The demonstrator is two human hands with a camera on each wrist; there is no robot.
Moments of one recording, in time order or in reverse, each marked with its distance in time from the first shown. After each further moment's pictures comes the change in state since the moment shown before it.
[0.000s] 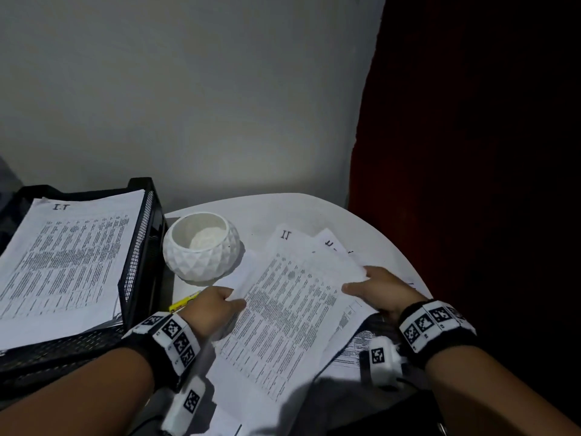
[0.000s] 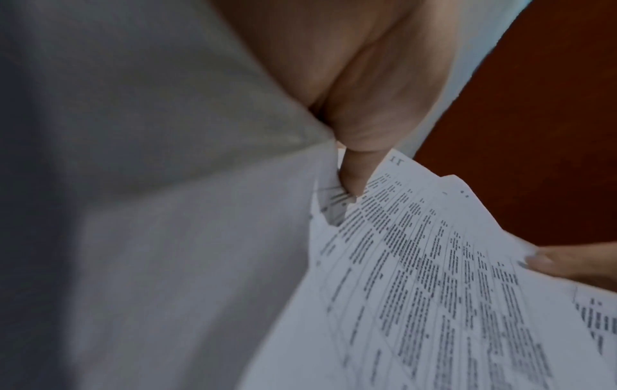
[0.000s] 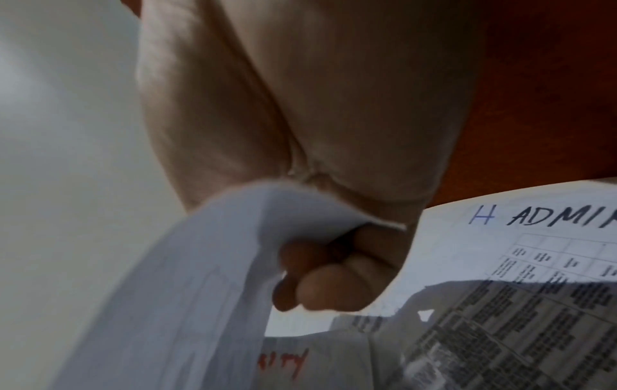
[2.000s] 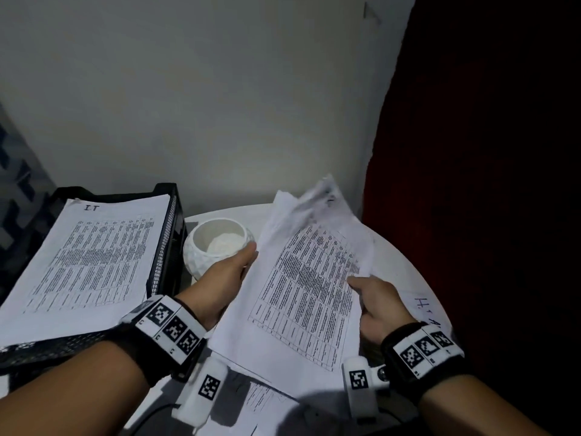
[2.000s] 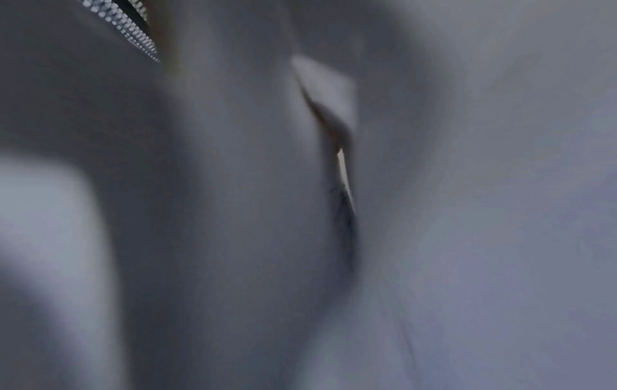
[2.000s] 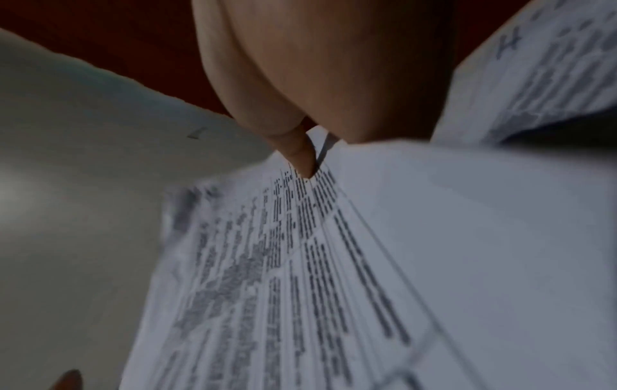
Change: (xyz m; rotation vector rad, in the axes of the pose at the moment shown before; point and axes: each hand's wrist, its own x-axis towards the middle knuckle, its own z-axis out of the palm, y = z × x) left_hand -0.041 0.063 -0.023 -0.618 -0.082 0.115; right_hand -0.038 -0.042 0.052 0.785 0.089 0.111
